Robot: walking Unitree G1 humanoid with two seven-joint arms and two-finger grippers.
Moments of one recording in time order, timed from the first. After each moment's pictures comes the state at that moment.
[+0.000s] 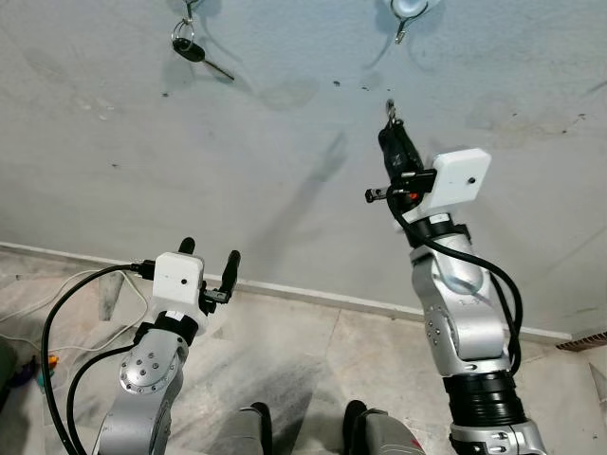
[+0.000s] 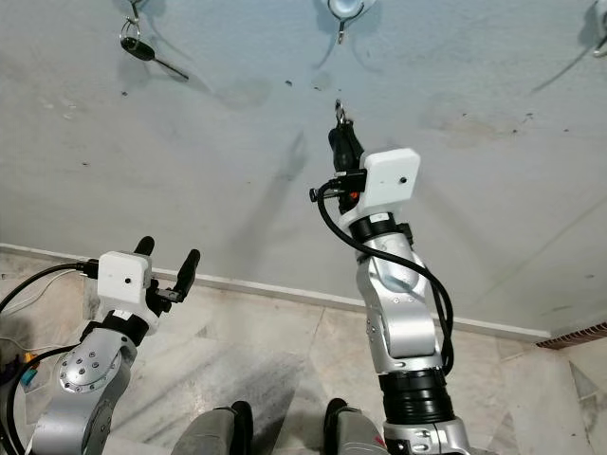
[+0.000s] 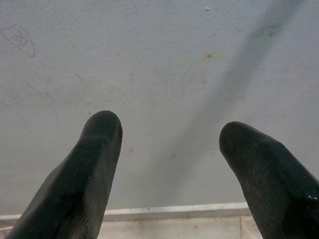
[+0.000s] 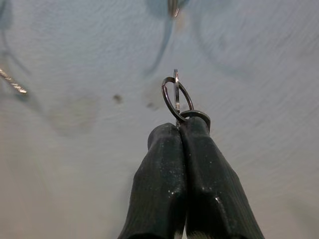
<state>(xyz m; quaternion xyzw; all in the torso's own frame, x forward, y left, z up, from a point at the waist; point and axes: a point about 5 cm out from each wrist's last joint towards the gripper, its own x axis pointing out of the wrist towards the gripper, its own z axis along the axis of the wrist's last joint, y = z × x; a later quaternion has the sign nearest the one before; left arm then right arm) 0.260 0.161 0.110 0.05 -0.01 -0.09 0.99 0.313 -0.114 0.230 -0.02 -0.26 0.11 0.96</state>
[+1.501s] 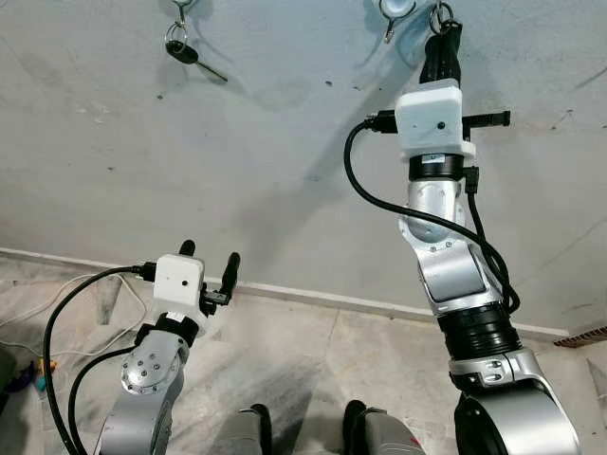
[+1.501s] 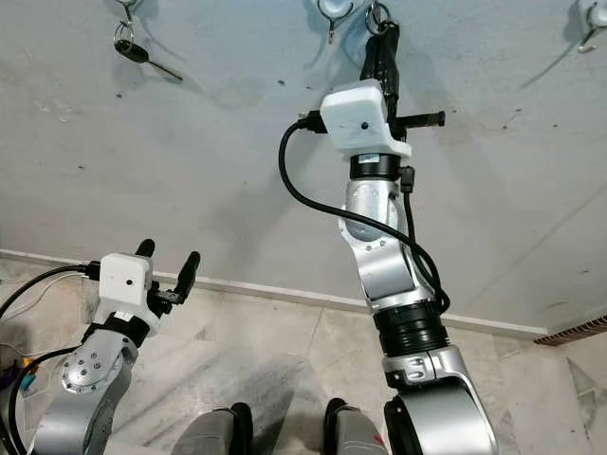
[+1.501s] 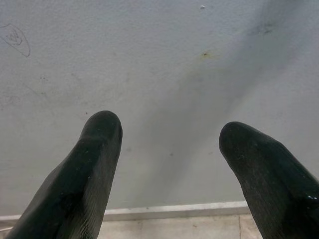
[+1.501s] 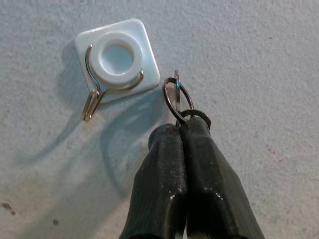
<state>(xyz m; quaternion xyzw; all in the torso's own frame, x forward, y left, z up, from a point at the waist) 0.259 0.162 0.108 0.05 0.00 -0.08 1.00 0.345 -0.100 0.278 -0.21 -0.39 -0.11 0.89</state>
